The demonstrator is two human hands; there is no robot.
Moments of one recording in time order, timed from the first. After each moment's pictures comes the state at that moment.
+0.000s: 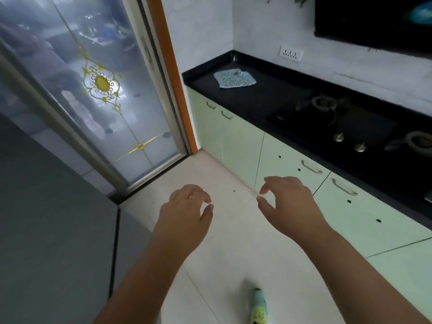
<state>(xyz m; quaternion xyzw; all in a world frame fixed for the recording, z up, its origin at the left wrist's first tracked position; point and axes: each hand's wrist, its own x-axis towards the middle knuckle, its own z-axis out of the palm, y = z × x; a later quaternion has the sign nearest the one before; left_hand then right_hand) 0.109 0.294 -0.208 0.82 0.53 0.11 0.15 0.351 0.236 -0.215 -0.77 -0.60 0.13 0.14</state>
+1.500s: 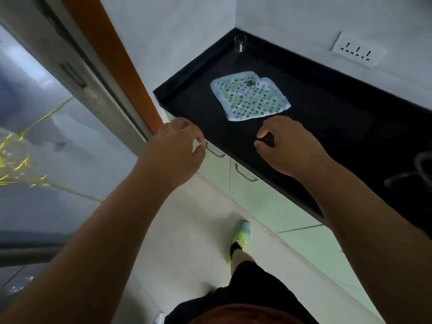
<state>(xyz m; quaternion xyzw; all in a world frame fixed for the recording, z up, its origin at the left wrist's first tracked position) 0.279 1.047 -0.239 0.87 0.46 0.07 0.16 0.510 0.952 -0.255 -0.80 -0.56 0.16 0.13</state>
